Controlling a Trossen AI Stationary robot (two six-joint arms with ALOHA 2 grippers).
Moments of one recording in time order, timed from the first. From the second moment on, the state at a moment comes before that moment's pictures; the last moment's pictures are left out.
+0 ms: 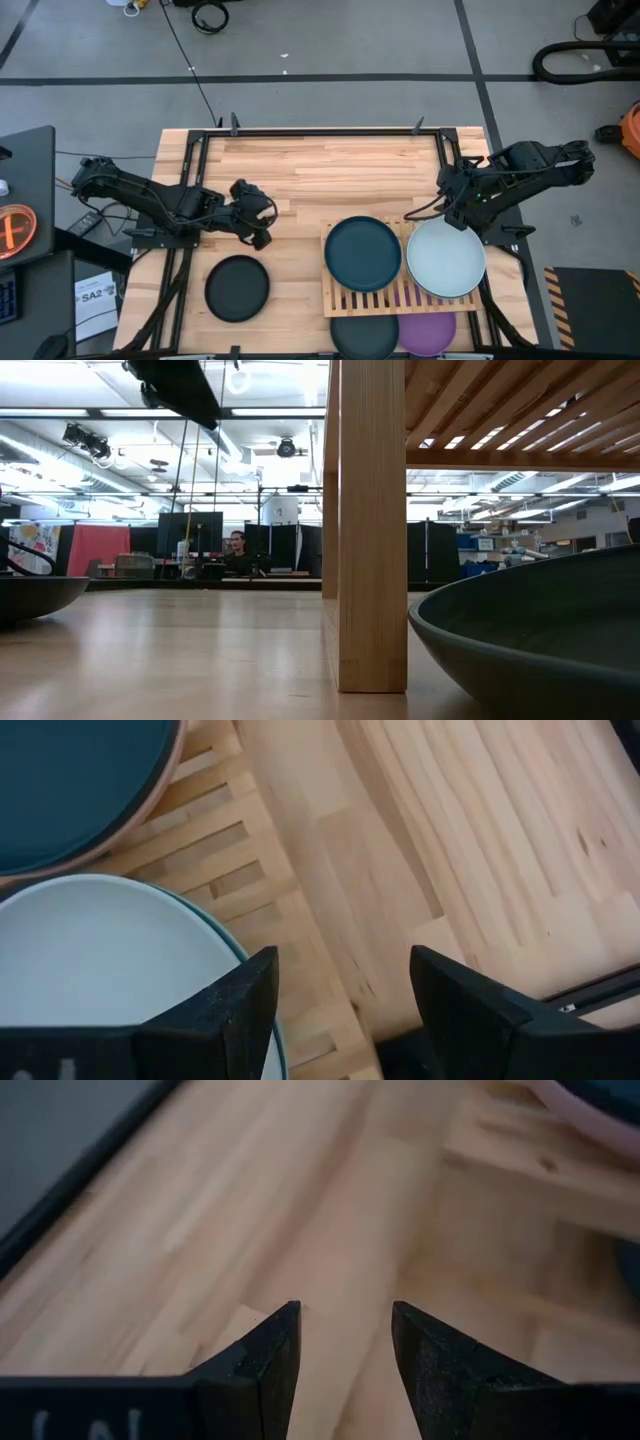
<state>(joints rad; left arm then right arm) -0.30 1.19 1.04 -0.73 -0.54 -0.55 0.29 0.90 1.26 -1.51 0.21 0.64</state>
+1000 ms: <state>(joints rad) -0.30 1.35 1.04 -0.87 -0.13 -0.24 0.29 0.90 1.26 -1.49 0.21 0.63</state>
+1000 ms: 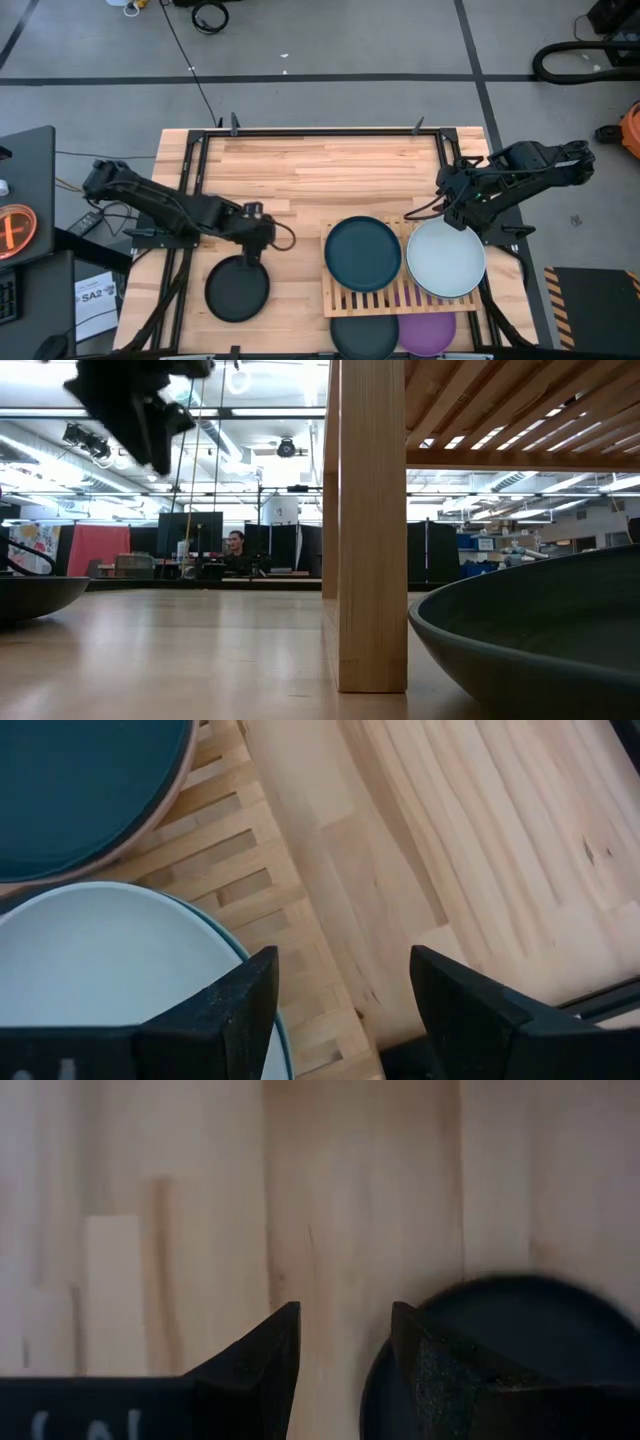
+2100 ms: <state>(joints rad) -0.30 1.79 1.04 -0.88 0.13 -0.06 0.29 0.91 1.26 -1.49 0.21 0.63</state>
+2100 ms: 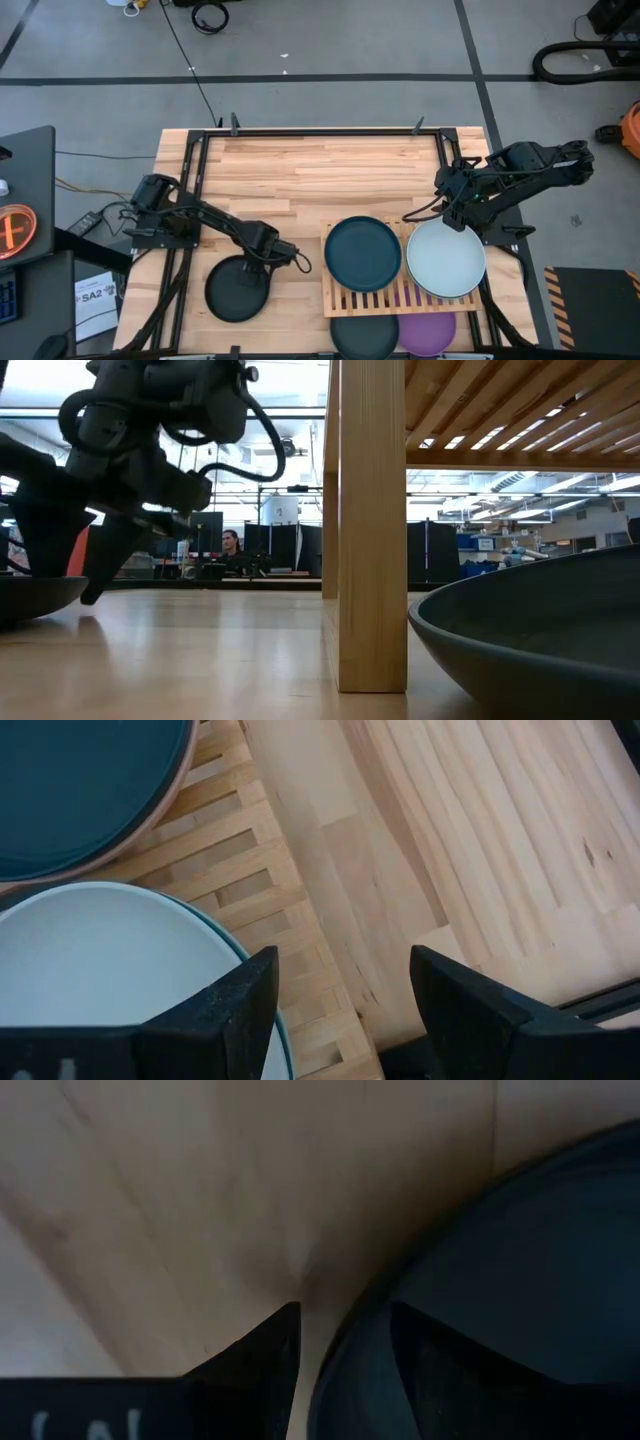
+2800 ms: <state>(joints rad) -0.30 1.80 1.04 -0.88 0.15 -0.03 0.29 0.91 1.26 -1.49 0.21 0.63</state>
